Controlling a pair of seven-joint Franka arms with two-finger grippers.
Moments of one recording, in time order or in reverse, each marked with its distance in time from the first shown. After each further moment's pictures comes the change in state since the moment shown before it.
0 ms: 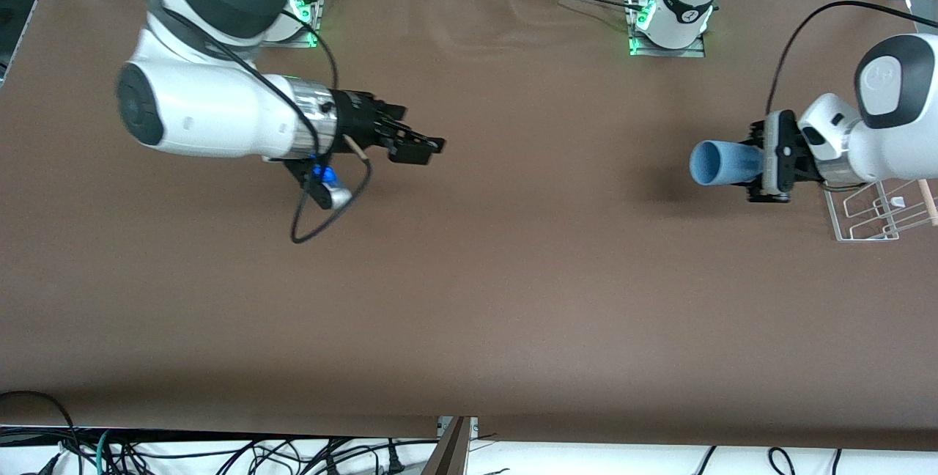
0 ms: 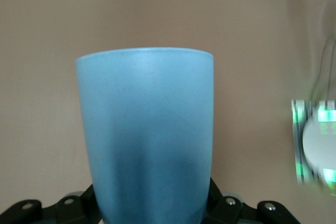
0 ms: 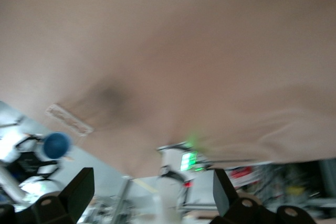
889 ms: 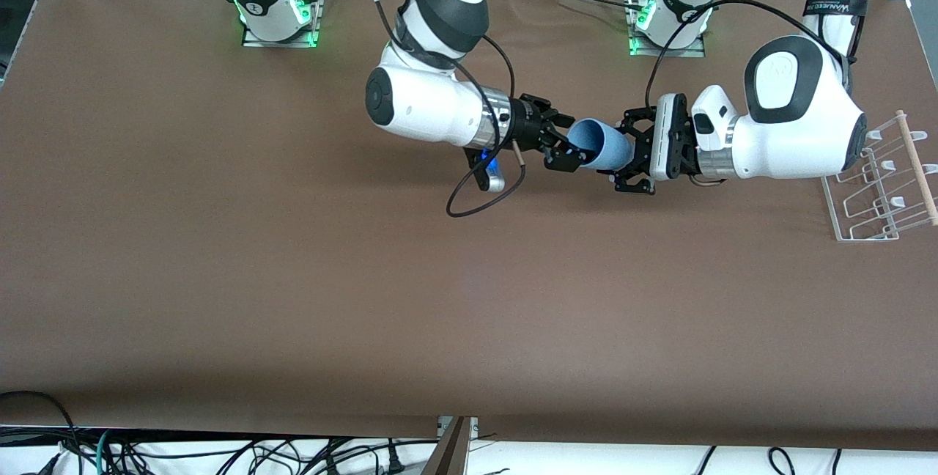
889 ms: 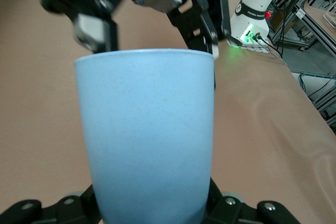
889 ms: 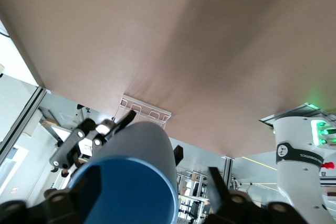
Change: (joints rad) left arm -0.040 0.017 -0.266 -0.059 -0.671 0.118 -0.003; right arm 0.306 0.275 0.126 -0.012 0.159 0.773 0.359
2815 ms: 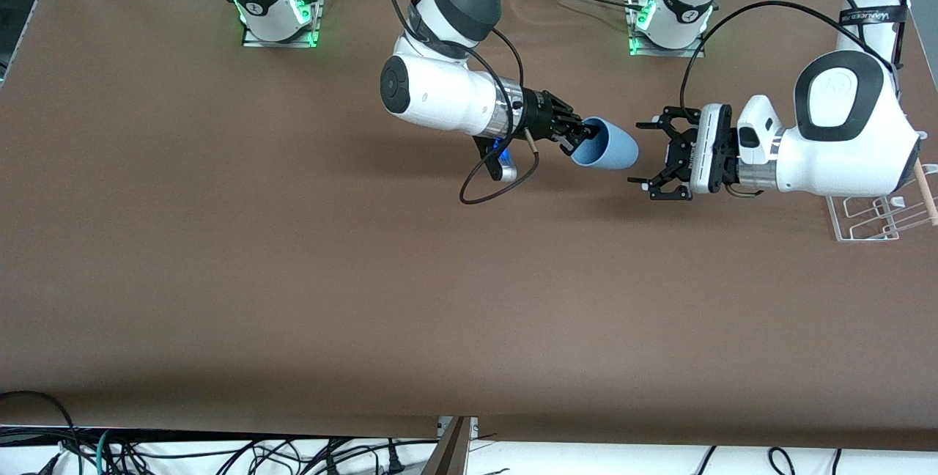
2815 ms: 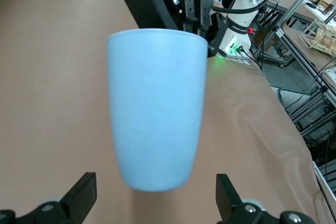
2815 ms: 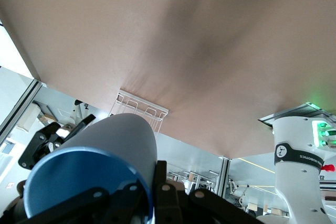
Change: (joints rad) left arm 0.020 0.041 0.093 0.089 0.000 -0.193 -0.010; right arm 0.049 0.002 0.008 -0.013 -0.011 0.073 -0.005
